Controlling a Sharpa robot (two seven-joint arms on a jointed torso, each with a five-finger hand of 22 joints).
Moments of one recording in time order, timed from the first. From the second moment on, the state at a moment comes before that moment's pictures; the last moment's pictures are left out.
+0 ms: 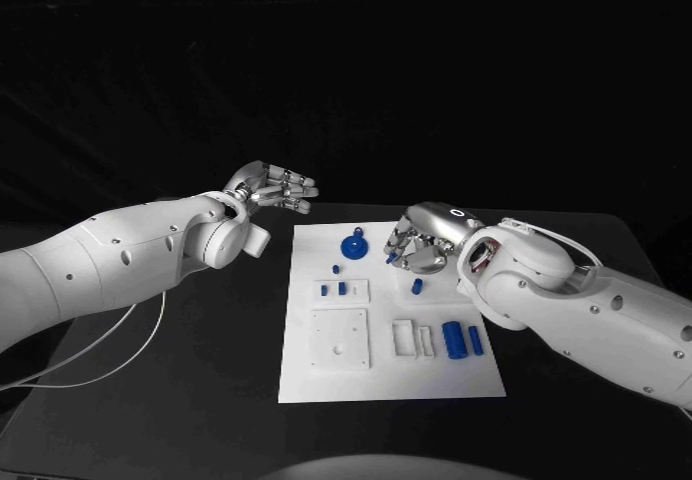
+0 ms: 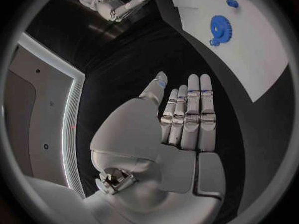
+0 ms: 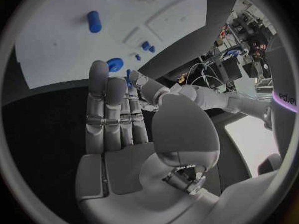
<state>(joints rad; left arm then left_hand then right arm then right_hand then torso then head) 1.25 -0.75 -0.08 1.18 -0.34 -0.27 0.26 1.38 0.01 0.04 -0.09 0.12 1.03 0.14 0.07 0.07 1.13 0.12 0.06 0.06 1.31 0.07 0.07 0.14 0.08 1.16 0.05 0.11 0.25 0.99 -0.69 0.25 1.61 -1.71 -0.14 -0.25 1.25 -0.11 0.63 -0.27 0.10 1.29 0.07 0.06 0.10 1.39 0.01 0.06 0.07 1.44 -0.07 0.87 0.57 0.09 1.45 -0.10 0.49 0.66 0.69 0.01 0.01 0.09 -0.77</state>
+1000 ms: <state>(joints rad) 1.25 -0.66 -0.09 1.11 -0.32 -0.28 0.29 1.38 0.01 0.05 -0.09 0.12 1.03 0.14 0.07 0.07 1.13 0.12 0.06 0.06 1.31 0.07 0.07 0.14 0.08 1.15 0.05 0.11 0.25 0.95 -0.55 0.06 1.59 -1.90 -0.11 -0.27 1.25 -0.11 0.63 -0.27 0.10 1.29 0.07 0.06 0.10 1.39 0.01 0.06 0.07 1.44 -0.07 0.87 0.57 0.09 1.45 -0.10 0.47 0.68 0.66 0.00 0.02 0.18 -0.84</state>
